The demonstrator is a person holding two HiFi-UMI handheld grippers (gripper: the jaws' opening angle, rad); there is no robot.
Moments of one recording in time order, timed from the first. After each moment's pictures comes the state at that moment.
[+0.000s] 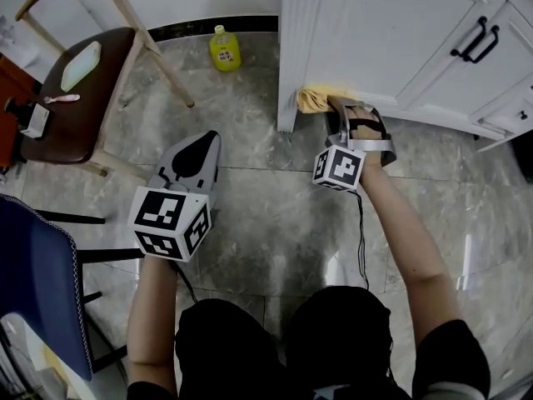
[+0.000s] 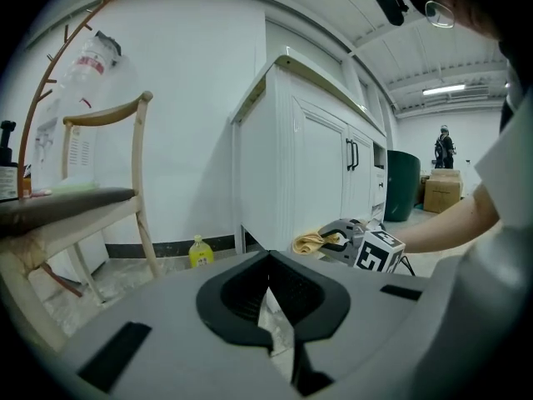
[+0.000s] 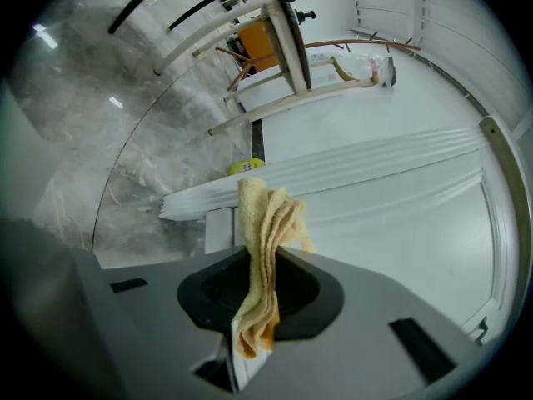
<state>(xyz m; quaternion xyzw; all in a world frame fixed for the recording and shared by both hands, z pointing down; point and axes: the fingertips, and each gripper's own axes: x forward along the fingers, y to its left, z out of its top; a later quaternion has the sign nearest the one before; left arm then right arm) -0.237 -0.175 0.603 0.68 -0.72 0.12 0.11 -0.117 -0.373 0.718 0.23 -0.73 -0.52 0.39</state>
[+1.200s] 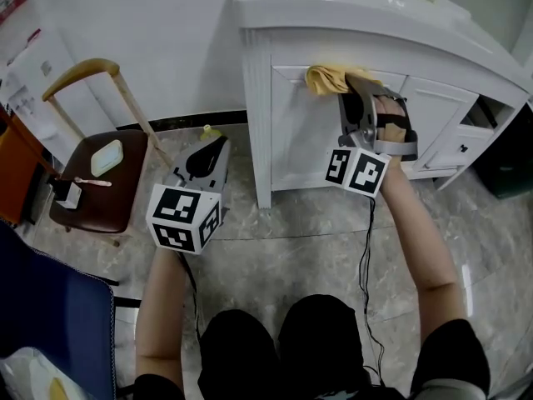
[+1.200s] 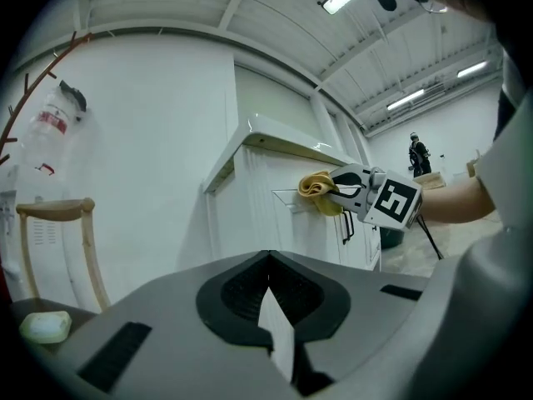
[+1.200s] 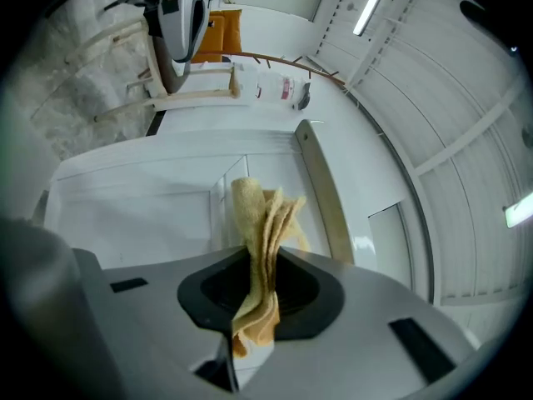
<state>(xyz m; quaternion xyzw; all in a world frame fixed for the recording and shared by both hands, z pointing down) -0.200 -0.255 0.389 0.73 -0.68 0.07 -0.03 -0.050 -0.406 0.327 0.42 -0.64 -0.61 0.21</state>
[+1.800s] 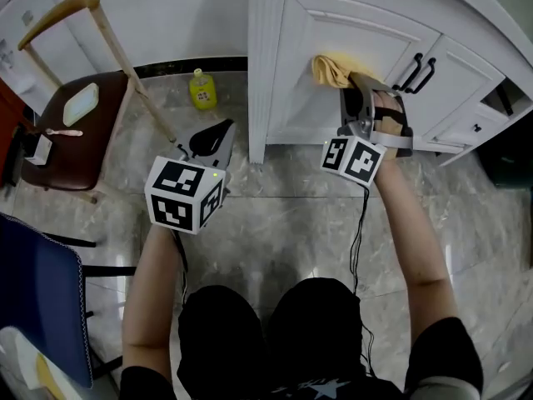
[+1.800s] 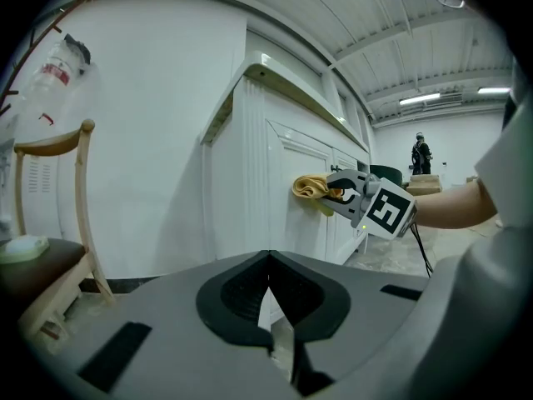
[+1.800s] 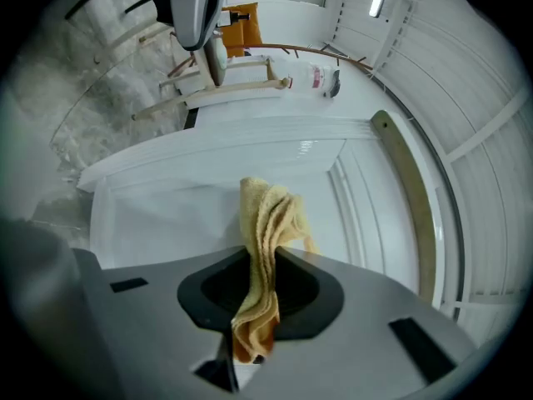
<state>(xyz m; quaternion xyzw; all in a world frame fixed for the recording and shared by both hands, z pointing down) -0.192 -0.256 0.508 0.73 -0.67 0.11 0.07 -0.055 -0.421 0.472 0.38 -0.67 -0.57 0.29</state>
